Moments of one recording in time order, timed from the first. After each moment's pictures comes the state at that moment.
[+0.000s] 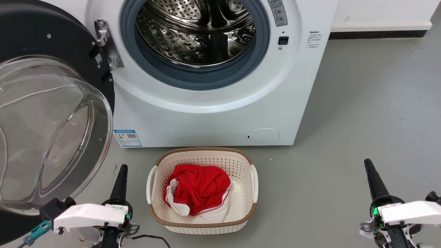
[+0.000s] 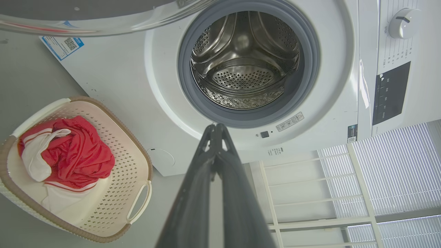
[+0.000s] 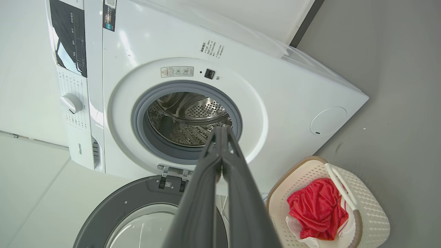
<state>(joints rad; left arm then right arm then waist) -0.09 0.06 0.07 0.22 -1.22 -0.10 0.02 -0.05 -0.08 -0.04 0.18 1.27 0.13 0.00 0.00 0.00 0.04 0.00</state>
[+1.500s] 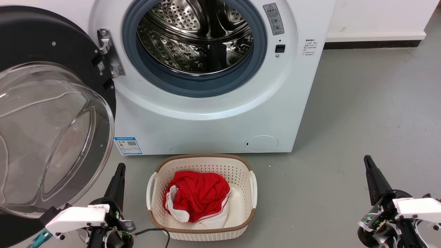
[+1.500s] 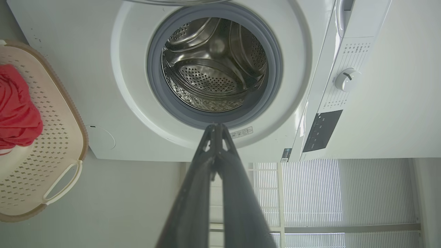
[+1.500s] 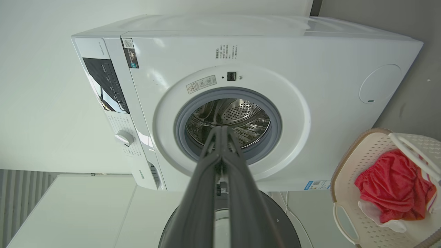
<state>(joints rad) -0.10 0.05 0.11 0.24 -1.59 -0.13 0.11 -0.10 -0.08 -0.07 0.24 1.62 0.13 0.08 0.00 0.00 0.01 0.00</state>
